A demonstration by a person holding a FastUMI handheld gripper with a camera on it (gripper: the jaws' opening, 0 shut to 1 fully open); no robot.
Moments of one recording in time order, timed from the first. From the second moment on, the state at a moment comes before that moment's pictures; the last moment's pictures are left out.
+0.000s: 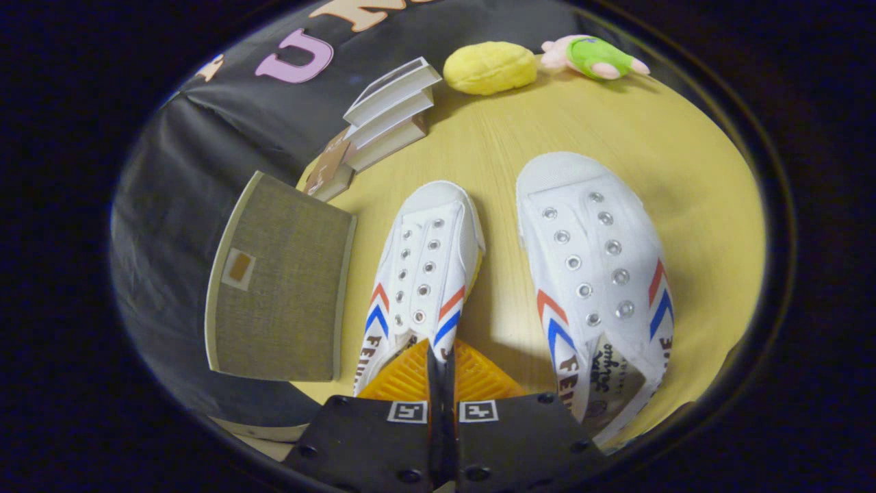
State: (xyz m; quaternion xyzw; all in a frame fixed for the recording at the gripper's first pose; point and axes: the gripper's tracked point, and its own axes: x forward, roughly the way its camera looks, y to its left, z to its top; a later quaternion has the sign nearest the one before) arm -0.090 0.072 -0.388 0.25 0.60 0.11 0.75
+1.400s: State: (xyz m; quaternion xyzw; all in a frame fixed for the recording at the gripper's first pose) arm -0.024 0.223 -0.193 0.34 0.47 0.23 0.78
